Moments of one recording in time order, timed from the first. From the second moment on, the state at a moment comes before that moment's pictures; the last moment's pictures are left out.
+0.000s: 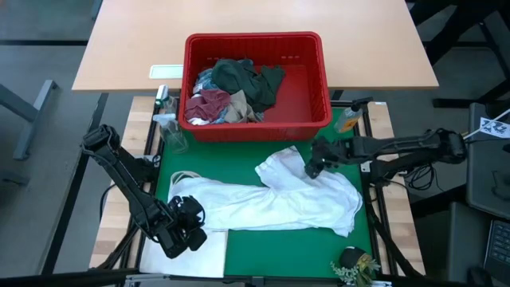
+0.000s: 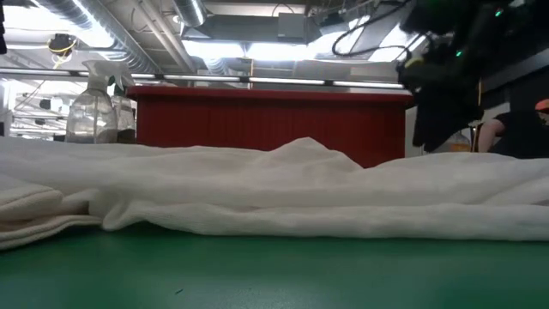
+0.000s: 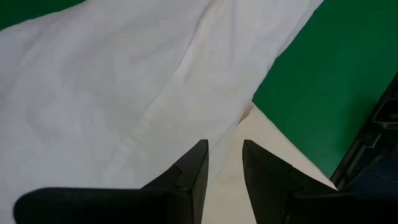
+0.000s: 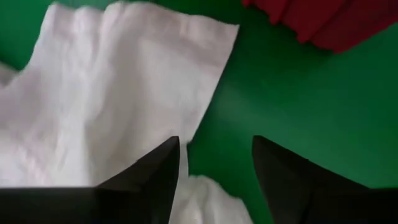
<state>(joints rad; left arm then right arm) -0.84 1.52 1.14 -0.93 -0.47 -1.59 -0.03 1.16 0.74 -0.72 0.22 0.78</state>
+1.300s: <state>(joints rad) -0.84 1.52 1.14 -0.93 -0.51 -1.56 -0.16 1.42 0.47 -0.01 0.19 0.68</state>
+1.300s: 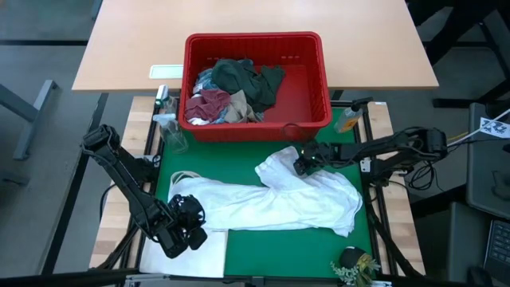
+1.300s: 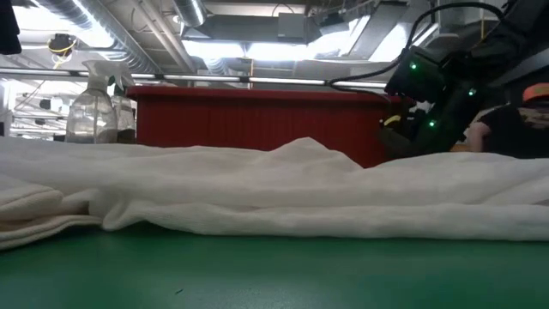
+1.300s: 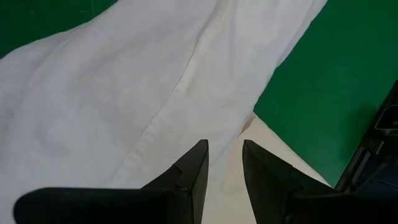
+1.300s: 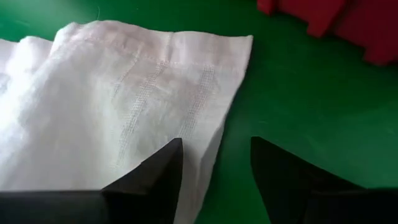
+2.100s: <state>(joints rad) -0.84 1.52 1.14 -0.93 -0.52 -1.56 -0.16 1.37 0.56 -0.04 0.10 0.54</state>
